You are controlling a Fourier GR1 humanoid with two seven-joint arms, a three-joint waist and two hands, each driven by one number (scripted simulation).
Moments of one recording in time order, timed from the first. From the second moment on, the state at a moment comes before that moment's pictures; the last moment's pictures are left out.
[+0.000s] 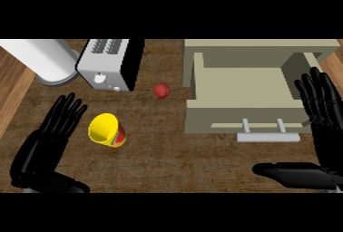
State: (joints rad) left arm 0.05 0.16 0.09 -1.72 0.35 -0.37 -0.08; right arm -0.04 -0.13 -0.05 -2.01 0.03 0.10 0.01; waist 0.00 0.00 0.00
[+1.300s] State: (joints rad) left arm -0.30 0.26 0.23 -0.60 0.02 -0.38 -0.74; right arm -0.04 -0.12 -0.08 -1.96 0.03 0.14 -0.04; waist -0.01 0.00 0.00
